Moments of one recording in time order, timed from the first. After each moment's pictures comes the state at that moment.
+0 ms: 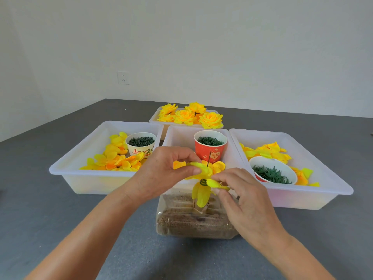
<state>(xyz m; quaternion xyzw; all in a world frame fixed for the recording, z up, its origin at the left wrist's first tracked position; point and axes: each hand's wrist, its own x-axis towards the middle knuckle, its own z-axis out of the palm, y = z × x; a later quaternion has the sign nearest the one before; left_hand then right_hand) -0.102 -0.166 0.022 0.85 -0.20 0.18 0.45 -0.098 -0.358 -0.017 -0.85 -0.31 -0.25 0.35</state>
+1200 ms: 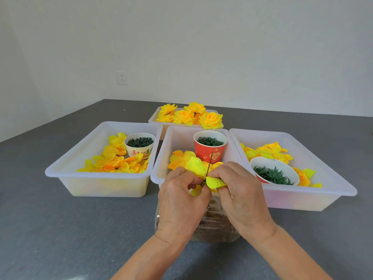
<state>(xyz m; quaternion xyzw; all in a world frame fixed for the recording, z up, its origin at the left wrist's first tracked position) -0.108 -0.225 -0.031 0.82 0.02 0.38 0.43 -0.080 -0.344 -0.014 -0.82 -0.34 -0.35 0.31</state>
